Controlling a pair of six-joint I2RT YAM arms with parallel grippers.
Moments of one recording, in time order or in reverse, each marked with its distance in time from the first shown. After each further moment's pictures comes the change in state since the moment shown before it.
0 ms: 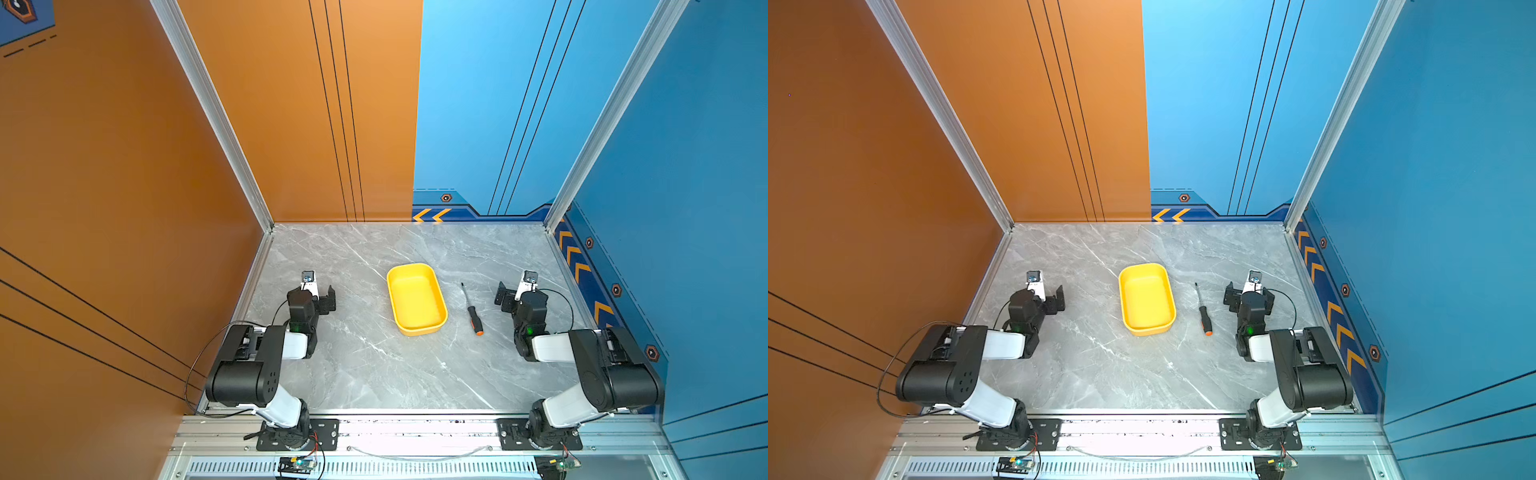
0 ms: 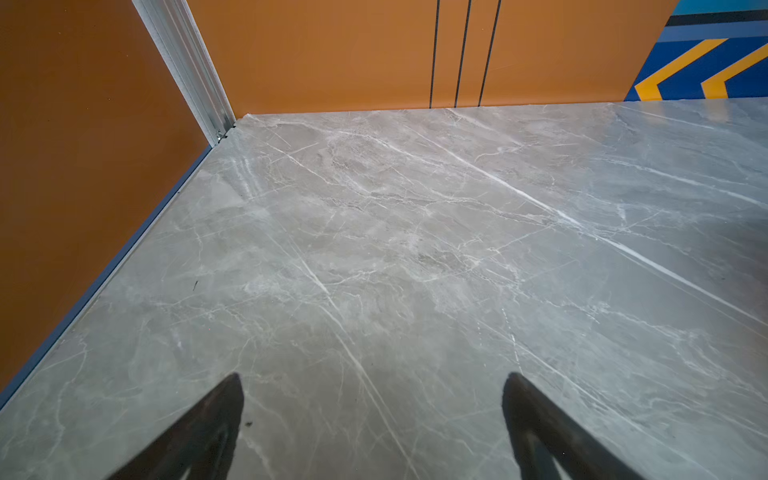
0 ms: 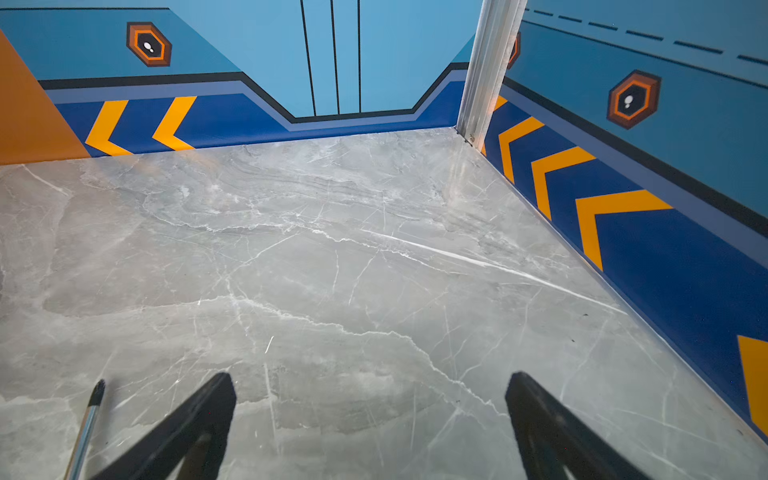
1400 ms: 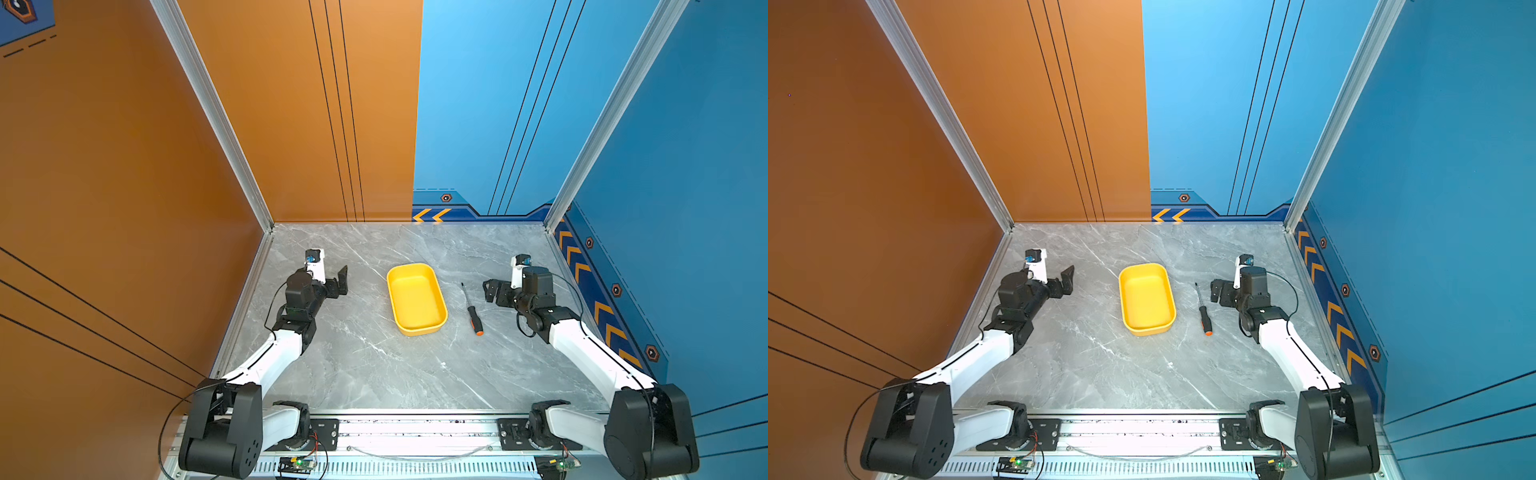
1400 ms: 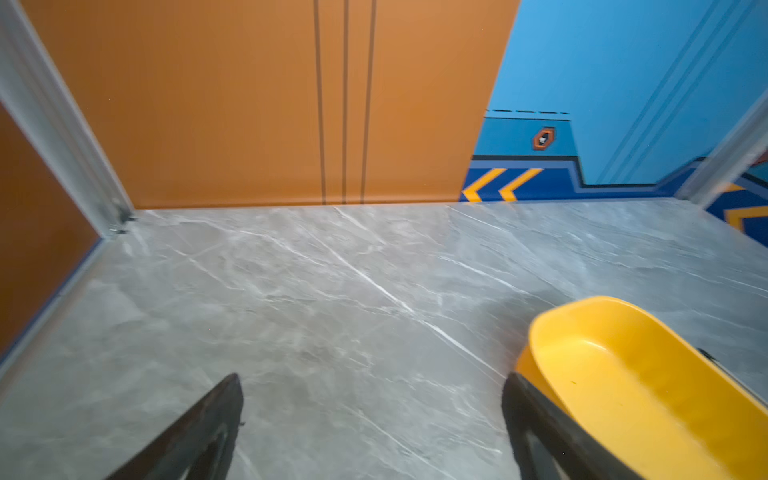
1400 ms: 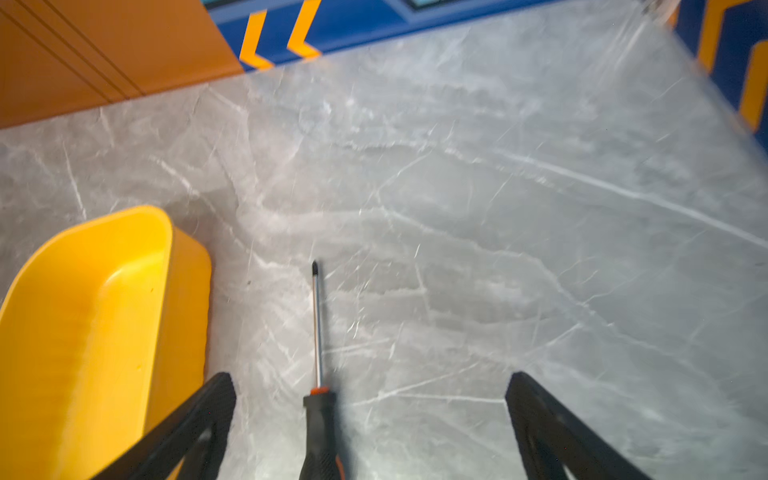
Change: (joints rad) left arm -0.120 -0.348 0.181 -0.433 0.199 -0.114; right arm 0.061 -0.315 0.362 -1.067 -0.350 0.171
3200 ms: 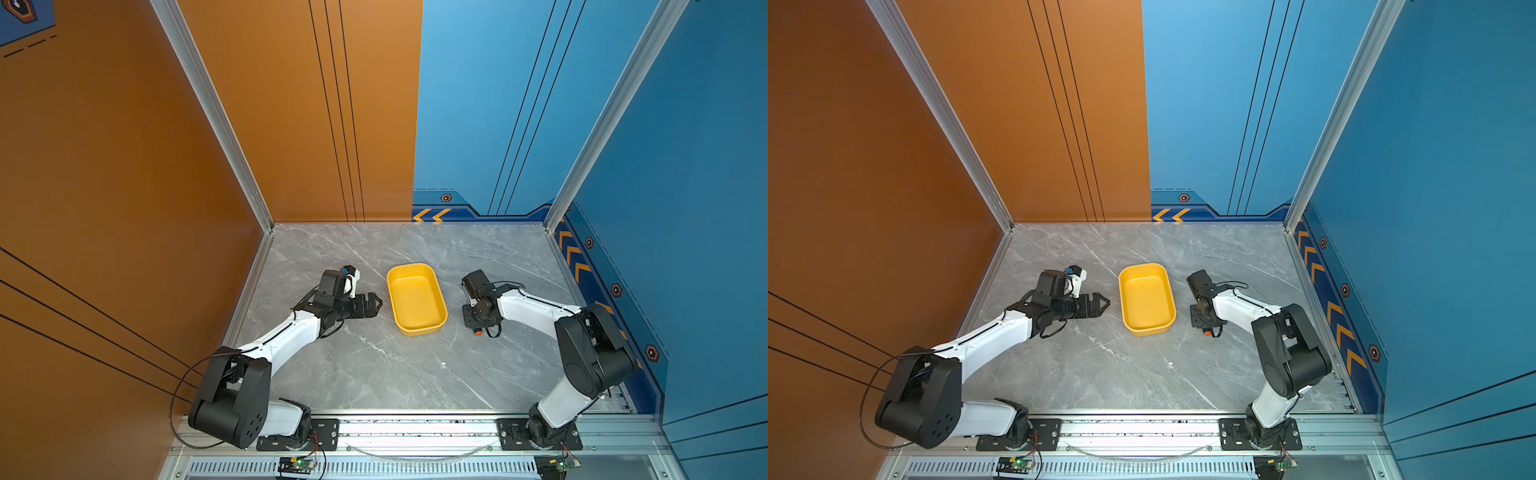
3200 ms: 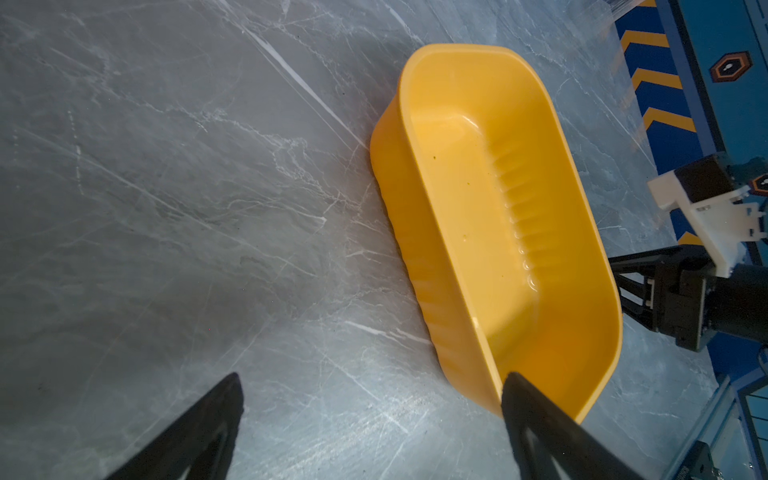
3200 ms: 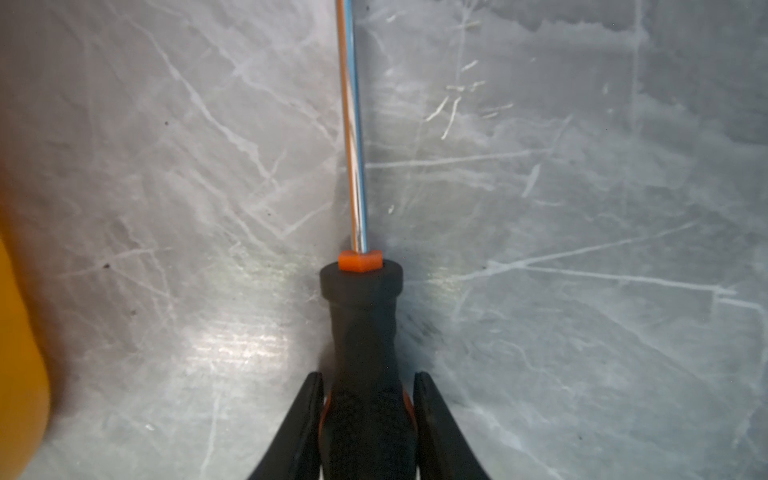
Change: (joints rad) left arm -0.167 0.156 0.182 -0.579 0.240 -0.290; right arm 0.280 0.444 0.230 -0.383 0.185 0.079
